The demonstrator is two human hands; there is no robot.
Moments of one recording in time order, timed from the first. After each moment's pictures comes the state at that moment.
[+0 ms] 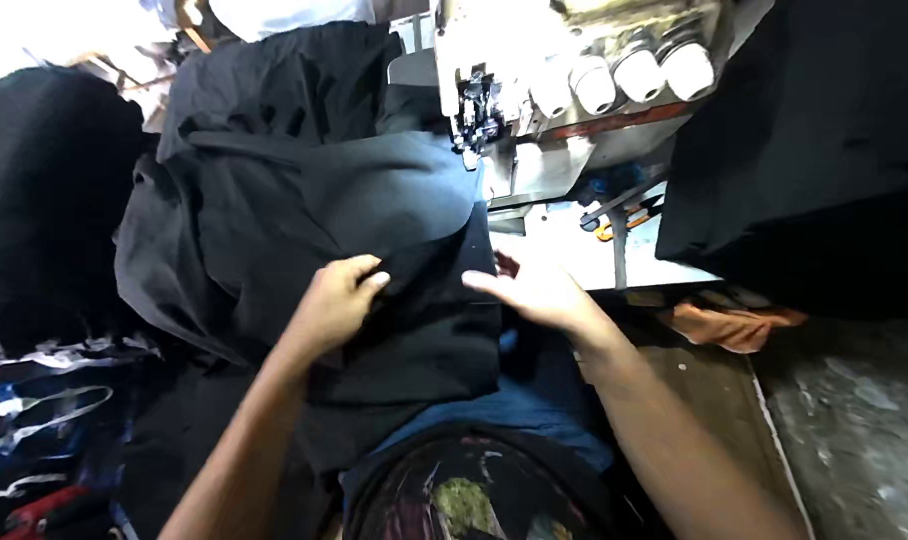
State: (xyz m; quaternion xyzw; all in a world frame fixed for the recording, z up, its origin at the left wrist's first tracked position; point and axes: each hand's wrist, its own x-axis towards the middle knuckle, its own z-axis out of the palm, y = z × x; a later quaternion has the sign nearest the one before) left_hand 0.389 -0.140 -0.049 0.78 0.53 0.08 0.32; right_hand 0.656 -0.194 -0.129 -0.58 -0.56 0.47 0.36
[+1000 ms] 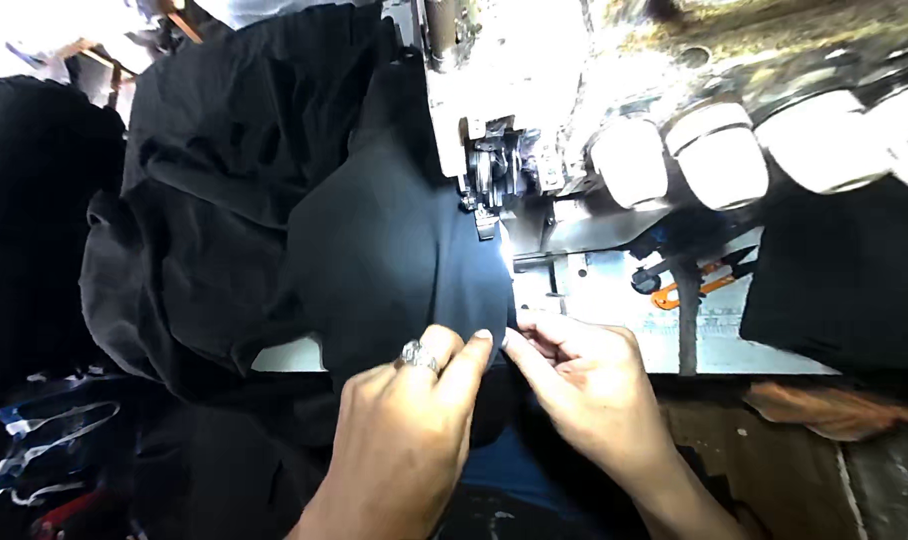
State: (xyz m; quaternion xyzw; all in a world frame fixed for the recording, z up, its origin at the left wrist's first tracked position) left_hand 0.471 -0.150 -0.048 0.89 0.41 0.17 0.10; right_hand 0.644 -0.183 -0.112 -0.61 -0.54 0.31 0.49
